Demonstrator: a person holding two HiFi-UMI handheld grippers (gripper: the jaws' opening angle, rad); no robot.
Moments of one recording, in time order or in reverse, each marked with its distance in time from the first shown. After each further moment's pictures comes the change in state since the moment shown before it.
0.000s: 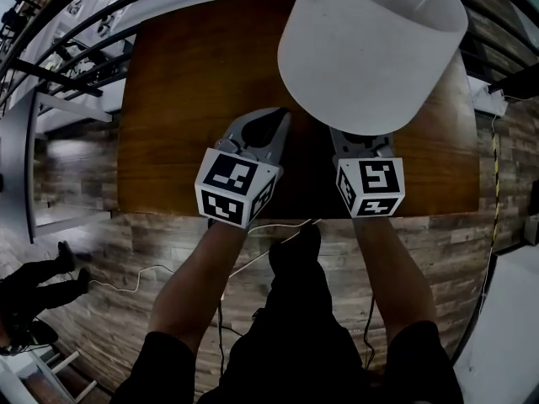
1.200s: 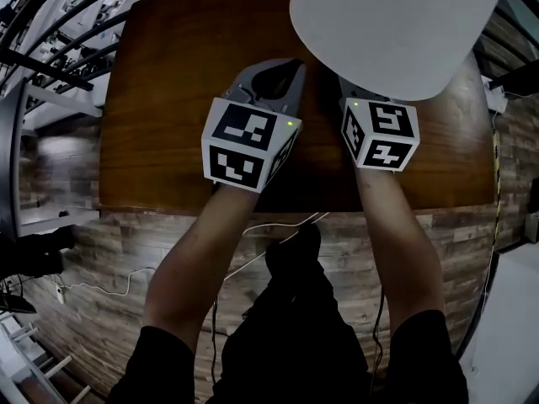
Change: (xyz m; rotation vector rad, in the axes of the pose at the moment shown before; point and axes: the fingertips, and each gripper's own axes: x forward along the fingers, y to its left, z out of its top) left arm 0.031 0.019 -0.004 0.099 -0.106 0.029; right arm 0.050 -0.017 -0.010 -0.027 -0.061 -0.111
